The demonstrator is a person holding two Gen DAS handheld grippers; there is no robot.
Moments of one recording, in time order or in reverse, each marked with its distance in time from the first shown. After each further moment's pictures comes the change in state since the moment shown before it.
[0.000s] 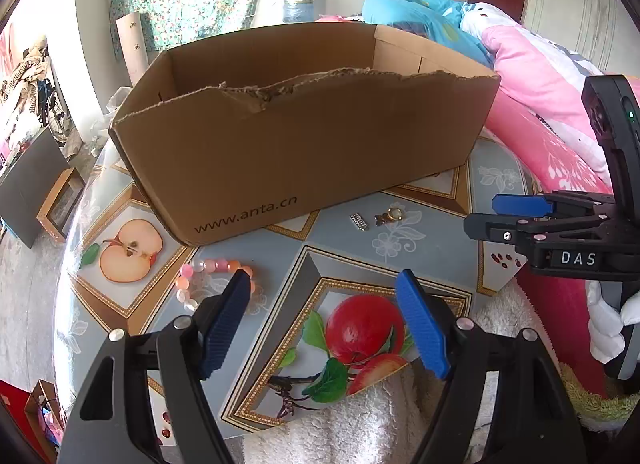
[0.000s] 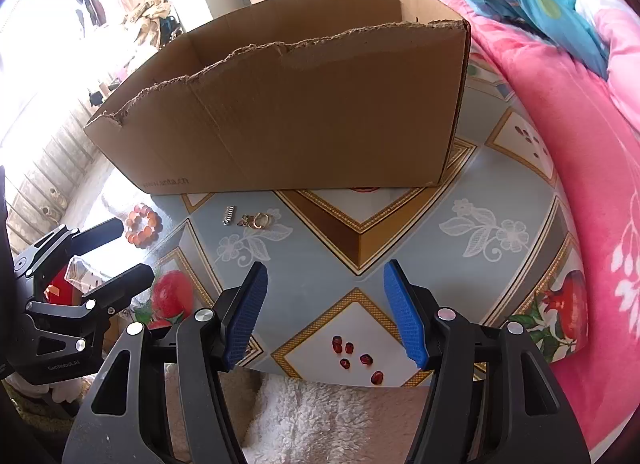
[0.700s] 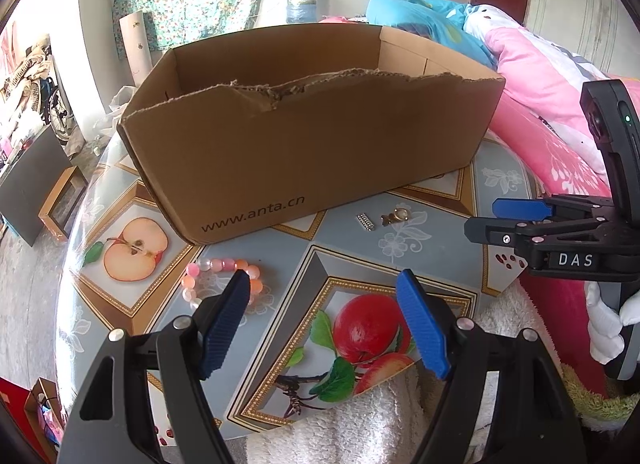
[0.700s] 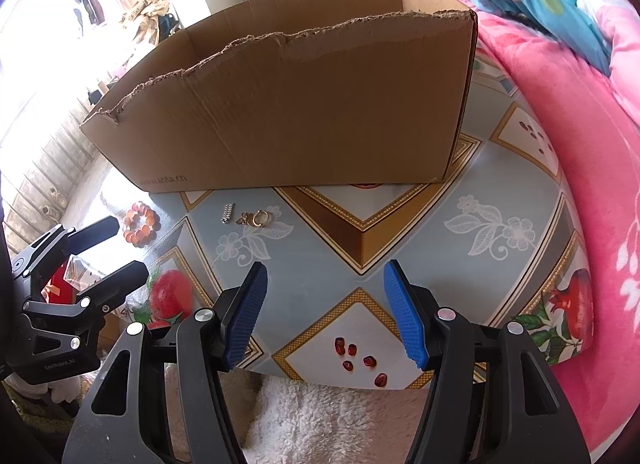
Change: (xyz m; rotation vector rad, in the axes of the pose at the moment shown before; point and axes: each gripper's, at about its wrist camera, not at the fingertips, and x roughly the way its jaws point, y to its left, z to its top) left arm 0.000 0.003 0.000 -0.007 -0.002 0.002; right arm 0.007 0.005 -0.001 0.009 0.013 0.000
